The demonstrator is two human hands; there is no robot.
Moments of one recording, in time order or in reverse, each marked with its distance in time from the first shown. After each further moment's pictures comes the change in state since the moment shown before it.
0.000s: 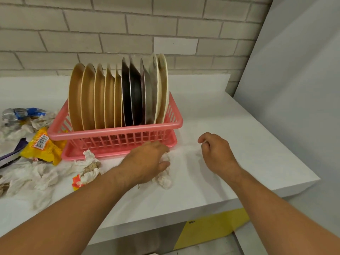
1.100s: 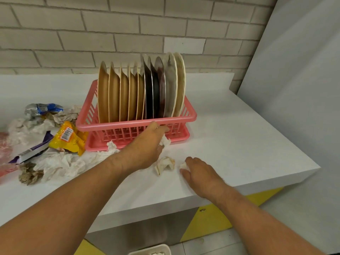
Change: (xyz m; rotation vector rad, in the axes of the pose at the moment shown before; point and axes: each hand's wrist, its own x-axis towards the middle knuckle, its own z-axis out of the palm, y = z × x) left_hand -0.037 -0.029 -0.040 -0.158 0.129 -0.027; right_hand -0.072 -0.054 0.066 -0.339 -0.389 0.012
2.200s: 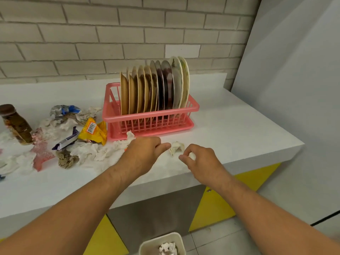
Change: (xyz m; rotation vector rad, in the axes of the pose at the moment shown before) left_hand -0.102 -0.004 -0.027 -0.045 0.095 -0.017; right_hand -0.079 -0.067 -0.004 0.434 0.233 0.053
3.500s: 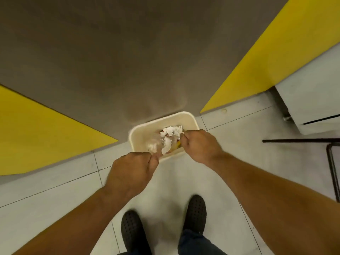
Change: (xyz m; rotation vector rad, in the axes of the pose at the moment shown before) left_hand -0.304 -0.235 0.473 0.122 -0.538 -0.202; right_hand -0.089 0.389 0.463 -0.391 -0.326 0.188
